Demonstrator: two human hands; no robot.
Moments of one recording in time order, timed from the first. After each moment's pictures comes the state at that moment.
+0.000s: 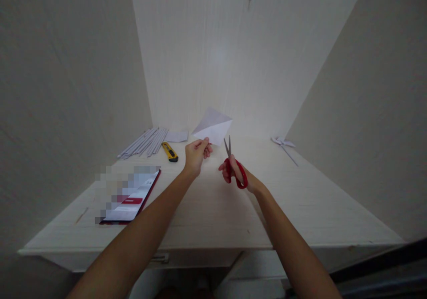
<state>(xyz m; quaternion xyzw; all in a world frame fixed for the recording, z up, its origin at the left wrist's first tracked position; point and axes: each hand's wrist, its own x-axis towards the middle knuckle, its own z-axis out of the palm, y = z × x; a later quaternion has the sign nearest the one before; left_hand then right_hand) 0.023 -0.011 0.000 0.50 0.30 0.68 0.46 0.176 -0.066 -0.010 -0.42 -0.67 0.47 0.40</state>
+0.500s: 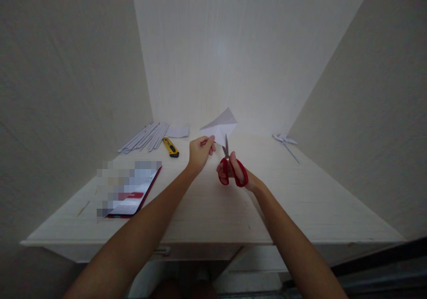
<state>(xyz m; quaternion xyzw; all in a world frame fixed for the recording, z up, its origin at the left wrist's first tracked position) 0.025 -0.013 -0.004 0.57 0.33 0.66 0.38 0.168 -0.059 -0.024 -0.38 -0.66 0.54 0.37</state>
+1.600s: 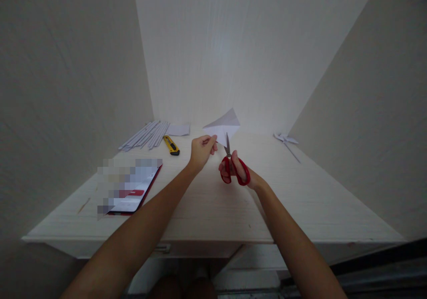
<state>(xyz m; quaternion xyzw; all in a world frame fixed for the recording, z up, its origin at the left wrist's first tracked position) 0.026 -0.013 -0.003 0.57 0.33 0.64 0.40 0.170 -0.064 -0.017 -0.37 -0.68 0.52 0.35</state>
